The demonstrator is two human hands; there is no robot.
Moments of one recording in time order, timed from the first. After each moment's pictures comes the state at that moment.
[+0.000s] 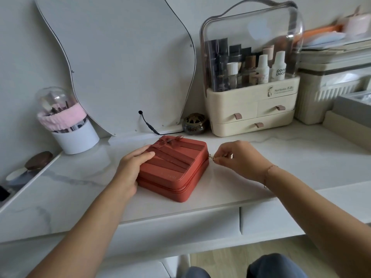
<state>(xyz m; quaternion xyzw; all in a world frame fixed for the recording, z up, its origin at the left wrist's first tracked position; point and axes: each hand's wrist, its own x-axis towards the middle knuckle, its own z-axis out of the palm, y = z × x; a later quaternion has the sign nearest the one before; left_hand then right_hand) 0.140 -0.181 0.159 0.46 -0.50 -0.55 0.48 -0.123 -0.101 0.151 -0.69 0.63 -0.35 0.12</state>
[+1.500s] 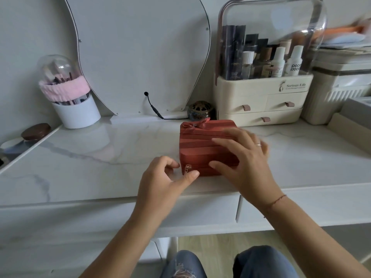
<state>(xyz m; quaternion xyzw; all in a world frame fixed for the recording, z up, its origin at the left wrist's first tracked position) 0.114 -0.077 0.125 0.52 -0.70 -0.23 0.43 -0.080 -0.050 0.137 -0.67 0.61 -0.41 -0.13</state>
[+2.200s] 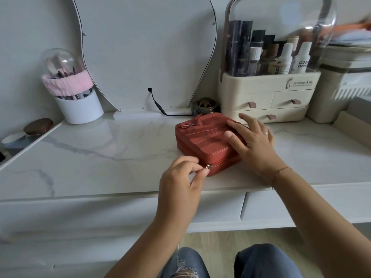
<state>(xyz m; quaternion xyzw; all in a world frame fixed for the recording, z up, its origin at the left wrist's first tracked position) 0.093 -0.068 0.109 0.40 -0.74 -0.15 0.52 -0.104 -0.086 0.140 -0.63 0.68 -0.37 -0.02</state>
